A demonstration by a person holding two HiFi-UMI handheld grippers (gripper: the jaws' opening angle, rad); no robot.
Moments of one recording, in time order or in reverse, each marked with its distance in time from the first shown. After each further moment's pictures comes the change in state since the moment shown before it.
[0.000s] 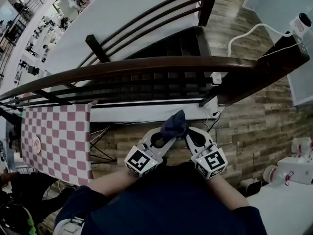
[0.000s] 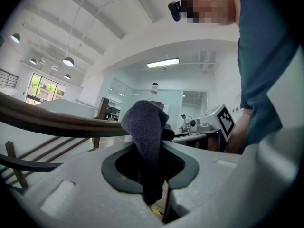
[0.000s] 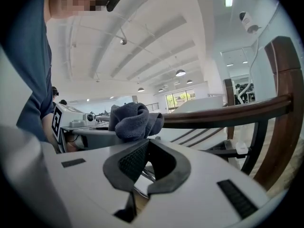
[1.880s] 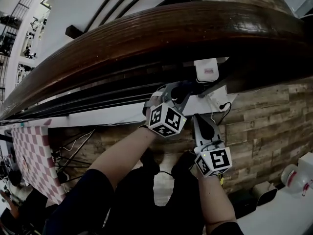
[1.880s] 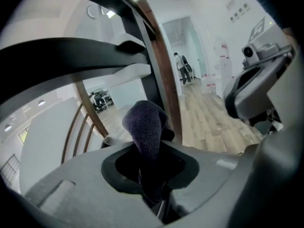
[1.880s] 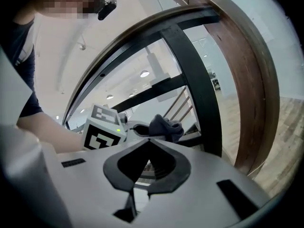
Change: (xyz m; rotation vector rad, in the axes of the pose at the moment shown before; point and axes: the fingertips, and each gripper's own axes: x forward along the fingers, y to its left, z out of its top) left arm 0.416 0.184 -0.314 0.549 0.494 0.055; right arm 0.071 -0.355 -0.259 0.277 -0.077 -0.267
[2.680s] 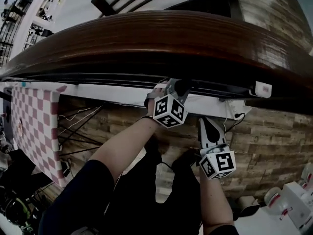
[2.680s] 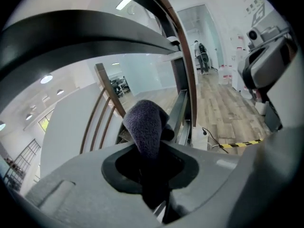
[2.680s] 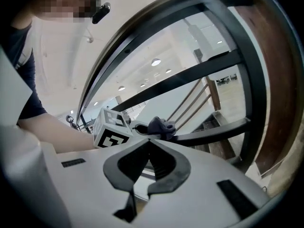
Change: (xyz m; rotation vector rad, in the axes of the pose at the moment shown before) left arm -0.096 0.077 -0.116 -0.084 0.142 0.162; right arm 0.043 0.111 -0.024 -0.025 0.125 0.148
